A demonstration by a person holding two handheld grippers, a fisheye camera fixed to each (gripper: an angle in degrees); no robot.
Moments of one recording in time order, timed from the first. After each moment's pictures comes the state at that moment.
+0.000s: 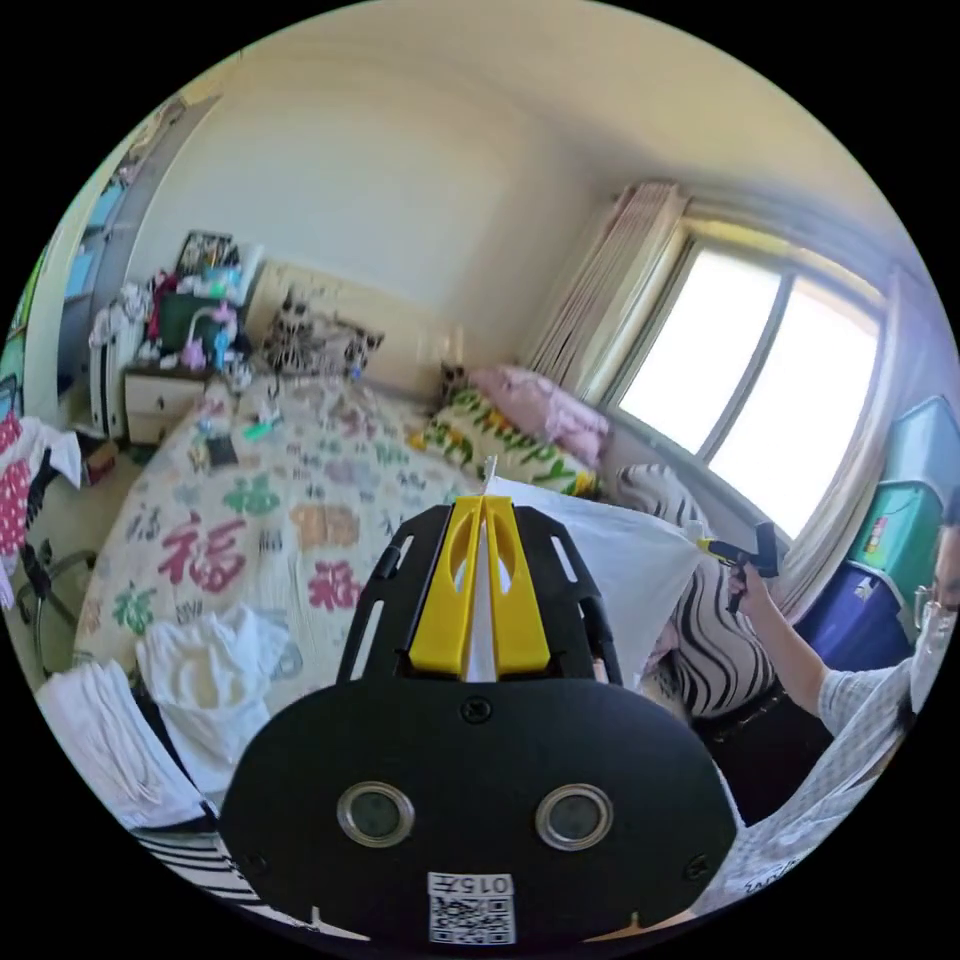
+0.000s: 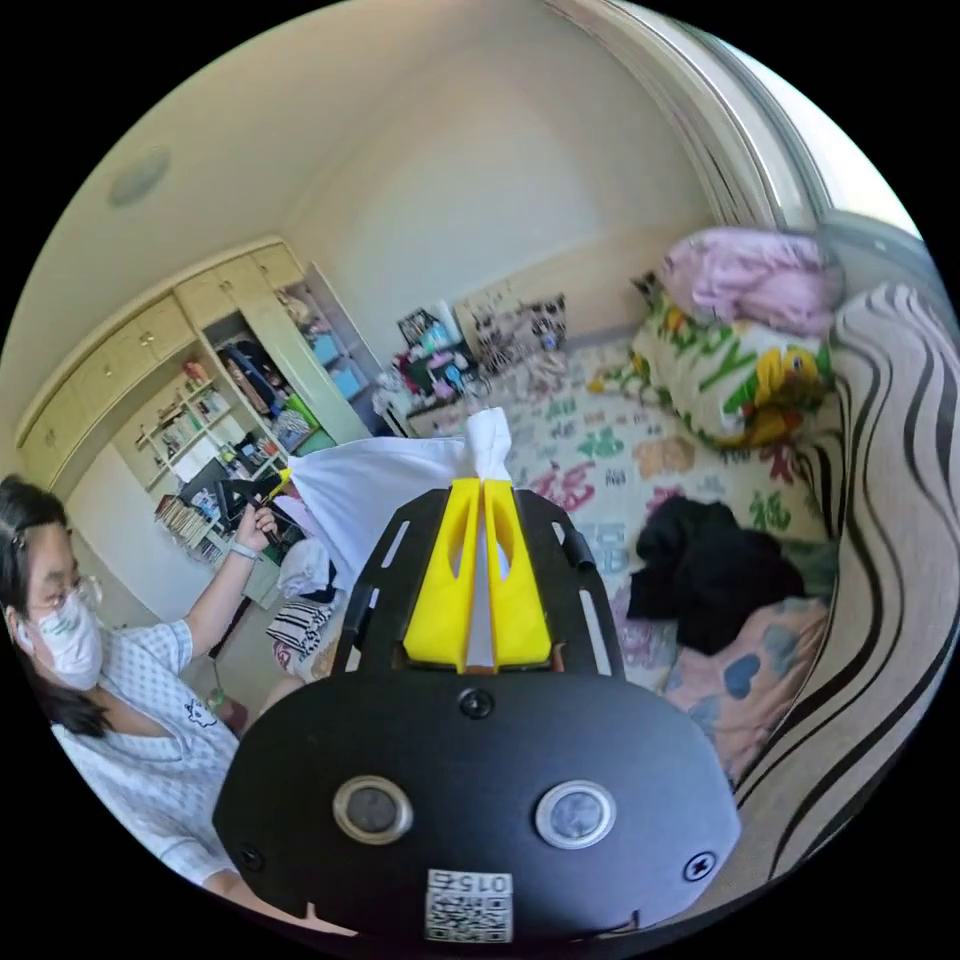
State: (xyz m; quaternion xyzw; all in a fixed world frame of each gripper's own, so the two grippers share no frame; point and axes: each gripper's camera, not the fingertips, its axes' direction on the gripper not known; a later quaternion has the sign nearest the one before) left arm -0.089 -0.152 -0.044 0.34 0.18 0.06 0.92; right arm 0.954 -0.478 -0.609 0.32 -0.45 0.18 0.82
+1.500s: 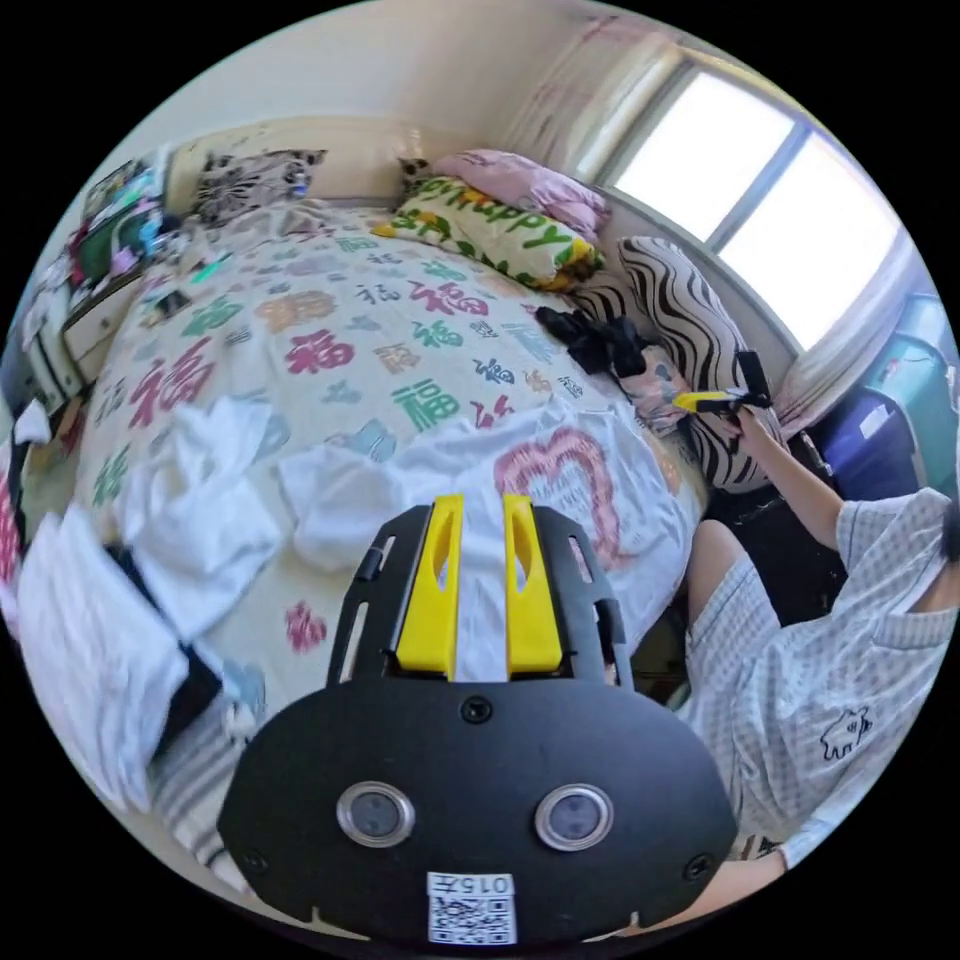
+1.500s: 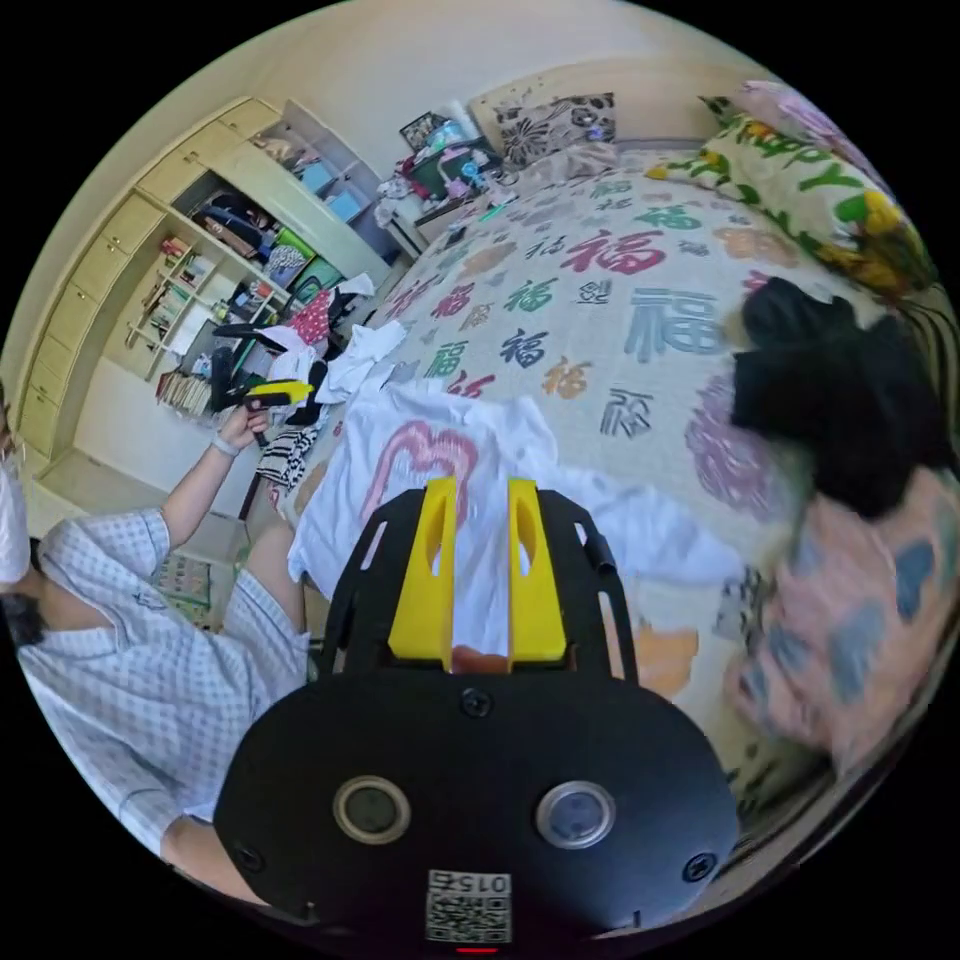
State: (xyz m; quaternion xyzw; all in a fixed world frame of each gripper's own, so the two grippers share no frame) left arm -0.145 -0.217 0.169 -0.01 0.13 0.18 0.98; right arm 0.862 -0.536 -0.400 0.10 -0.51 0.03 0.85
